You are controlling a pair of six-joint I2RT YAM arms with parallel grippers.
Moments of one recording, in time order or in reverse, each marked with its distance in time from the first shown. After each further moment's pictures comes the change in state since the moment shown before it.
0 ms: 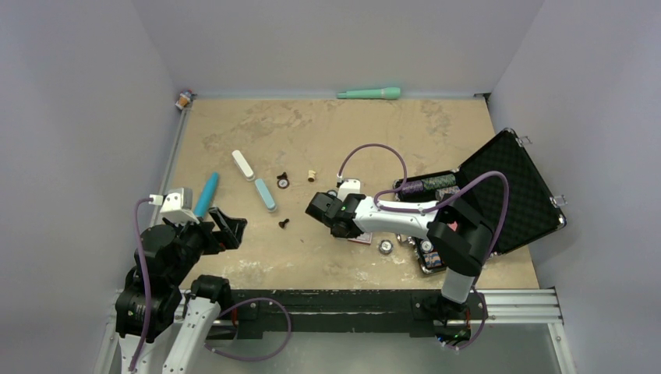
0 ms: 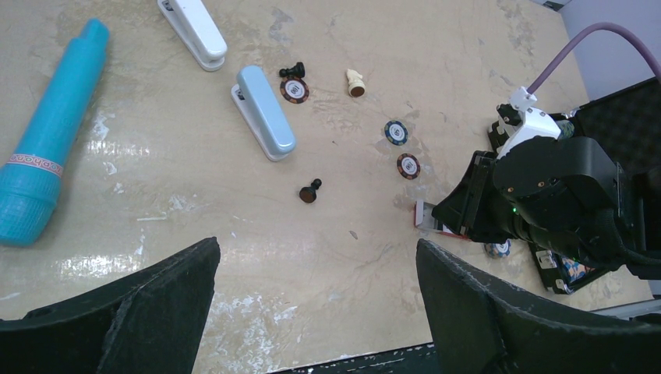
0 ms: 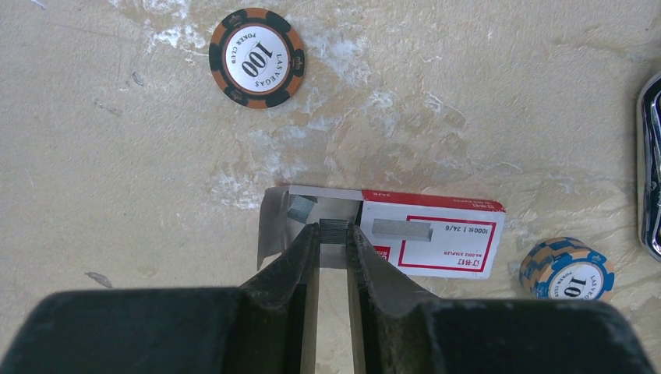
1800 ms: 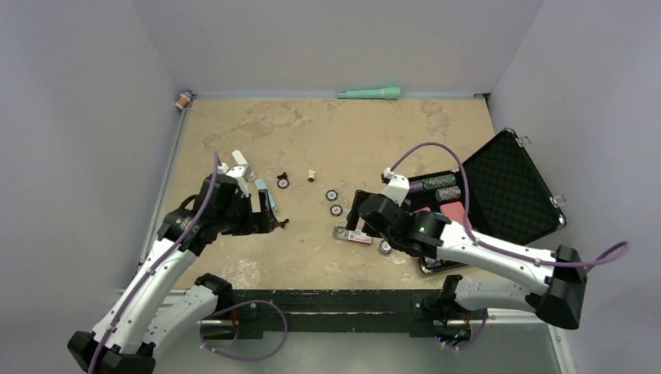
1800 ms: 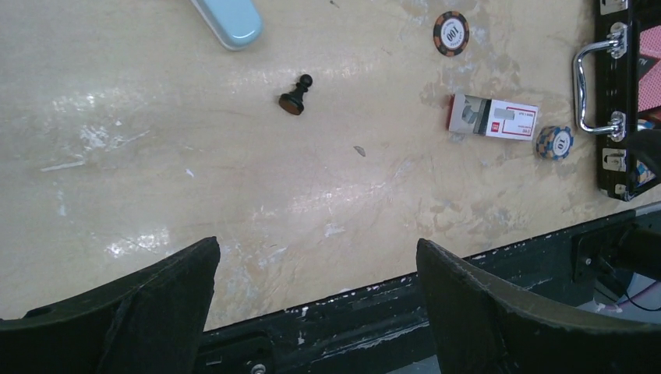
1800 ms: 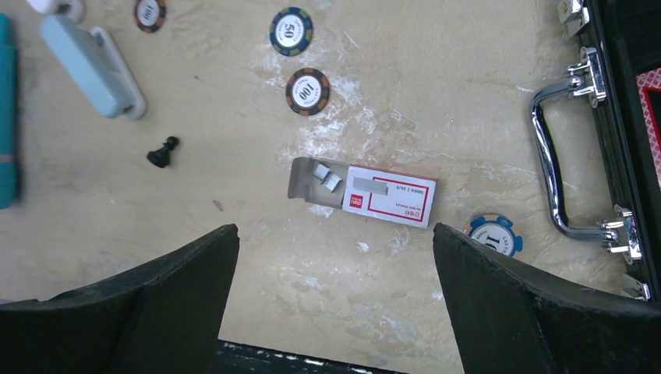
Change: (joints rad) left arm -0.222 0.496 -0.007 0.023 -0.003 -0.035; right arm 0.003 -0.601 -0.278 0.085 0.028 -0.045
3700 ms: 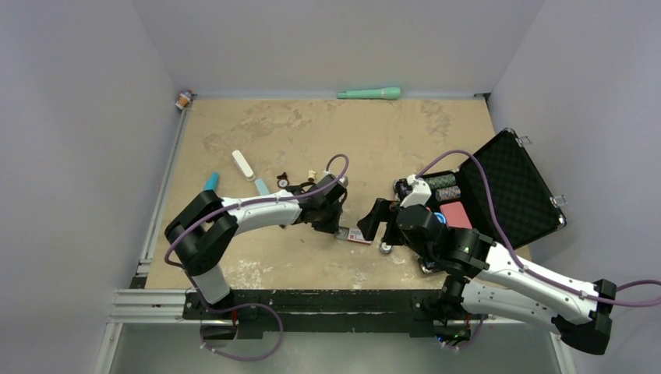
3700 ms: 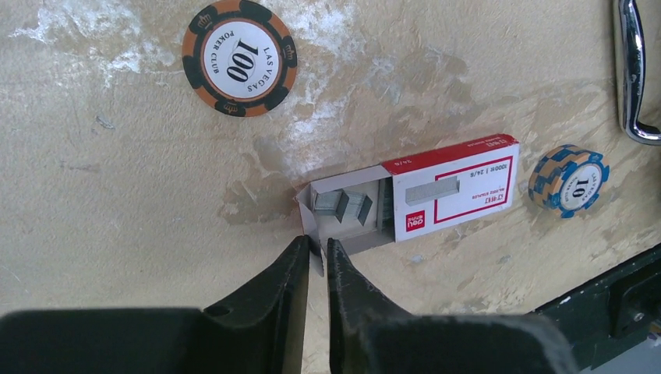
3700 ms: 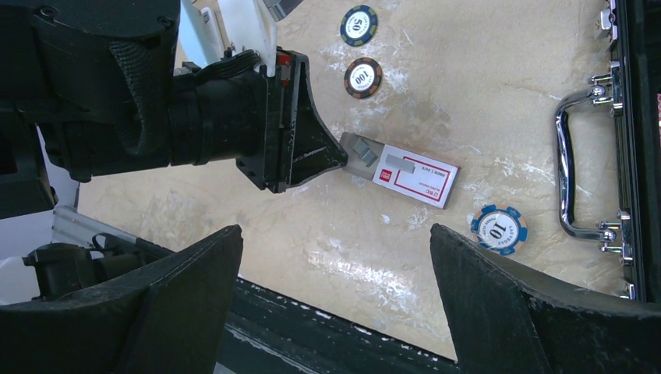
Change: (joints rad) left arm -0.505 0.949 0.160 0.579 -0.072 -0.177; right arm 0.004 -0.407 -0.141 0.040 -0.112 -0.127
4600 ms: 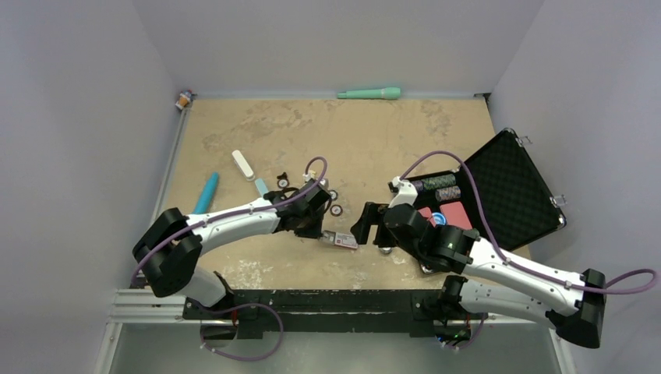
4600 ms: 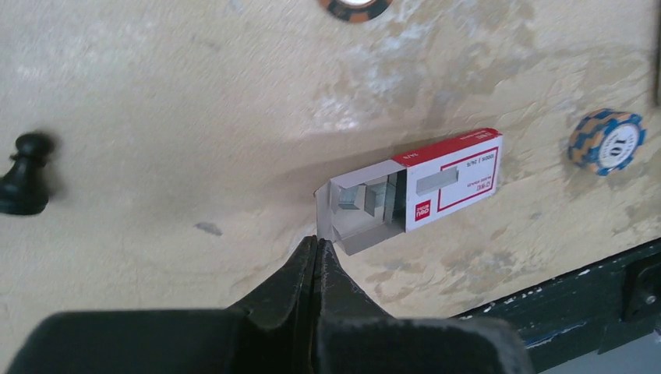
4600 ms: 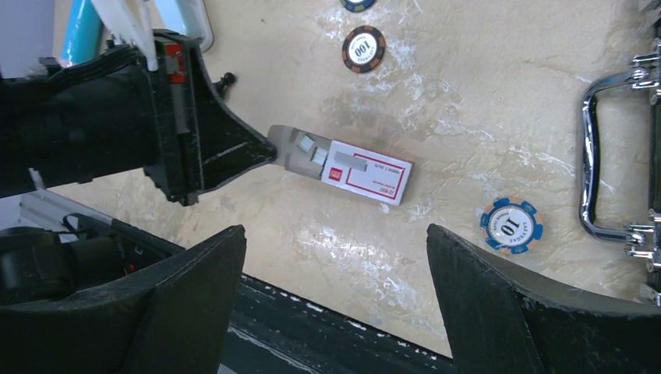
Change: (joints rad) left arm 0.000 -0.197 -0.085 -0.132 -0.081 -0.064; right arm 0.001 0.079 -0.016 0.043 -0.051 -0.013
